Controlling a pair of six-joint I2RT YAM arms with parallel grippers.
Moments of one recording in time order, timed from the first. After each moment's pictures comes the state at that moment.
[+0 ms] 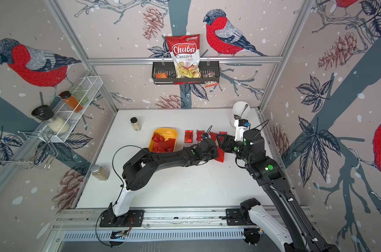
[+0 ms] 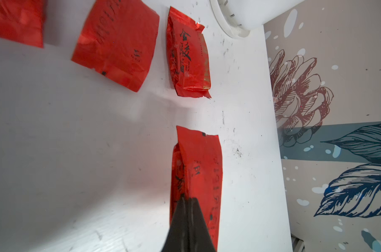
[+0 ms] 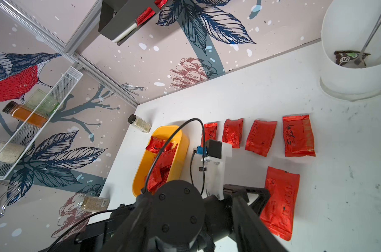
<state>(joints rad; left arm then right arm) -1.03 2.17 1.53 -0.03 -0.08 -1.06 0.40 0.81 0.96 -0.56 -0.19 0.52</state>
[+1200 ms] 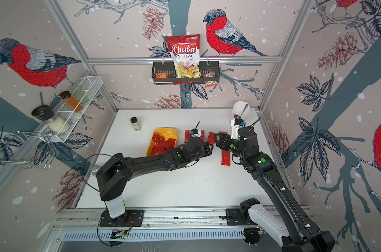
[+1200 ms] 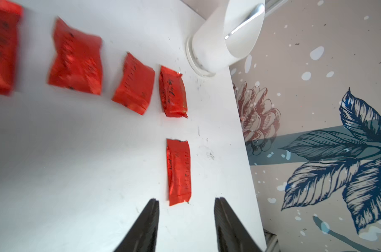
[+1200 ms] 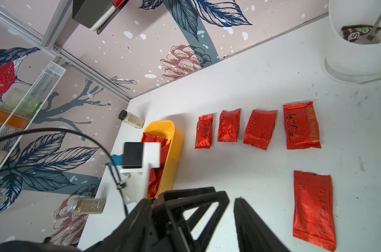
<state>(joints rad) -1.00 1.79 1.26 -0.03 -0.18 -0.97 0.40 0.94 0.93 -0.47 -0.21 0.55</state>
